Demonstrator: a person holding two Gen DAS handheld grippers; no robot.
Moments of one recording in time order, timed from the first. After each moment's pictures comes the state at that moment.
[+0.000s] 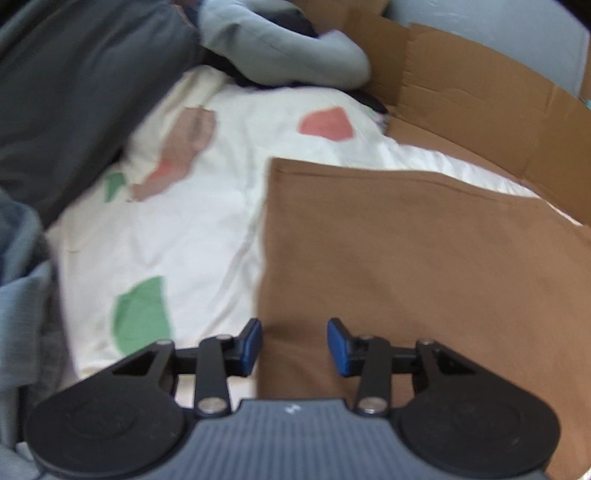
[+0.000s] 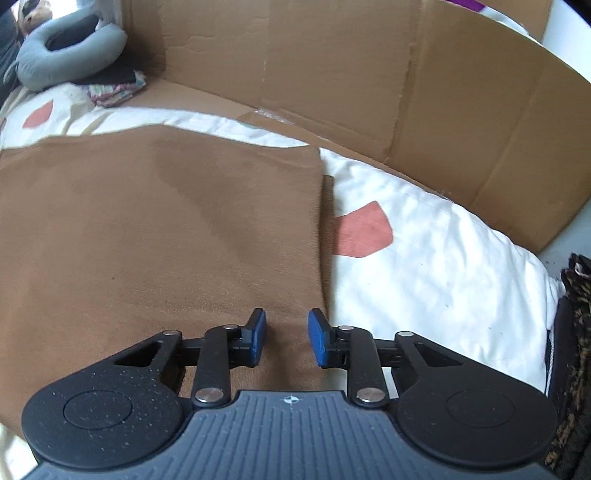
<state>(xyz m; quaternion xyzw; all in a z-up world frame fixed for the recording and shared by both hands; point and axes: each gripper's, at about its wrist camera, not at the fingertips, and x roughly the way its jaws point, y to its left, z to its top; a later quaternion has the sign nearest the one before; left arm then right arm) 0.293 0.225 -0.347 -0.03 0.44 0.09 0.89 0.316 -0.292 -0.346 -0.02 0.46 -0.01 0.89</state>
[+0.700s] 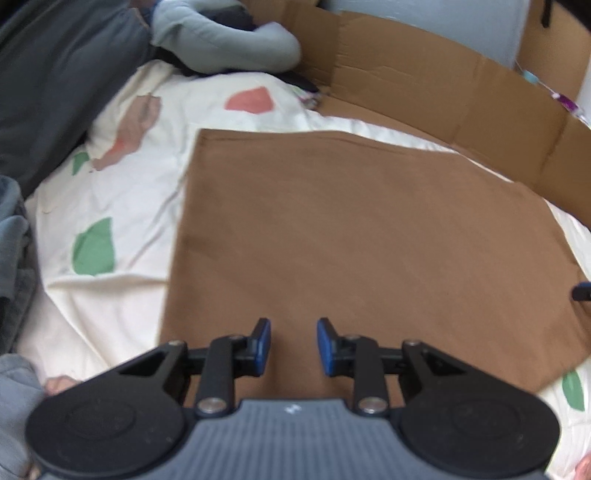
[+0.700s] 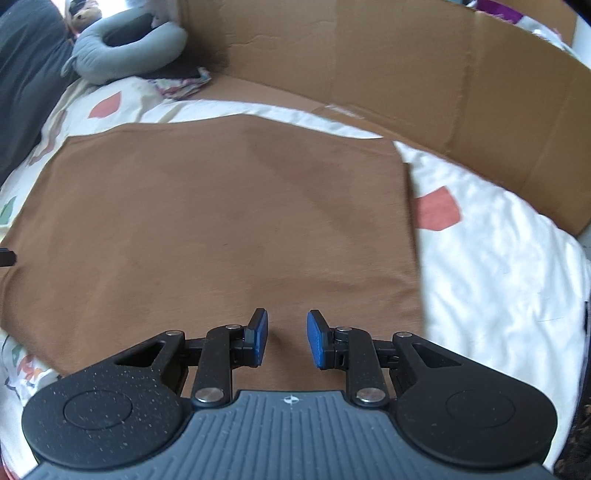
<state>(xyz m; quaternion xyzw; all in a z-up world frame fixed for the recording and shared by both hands) 0.231 0.154 -0.339 -0.04 0.46 0.01 0.89 0.280 -0.238 -0.336 0.00 0.47 0.06 0.88</state>
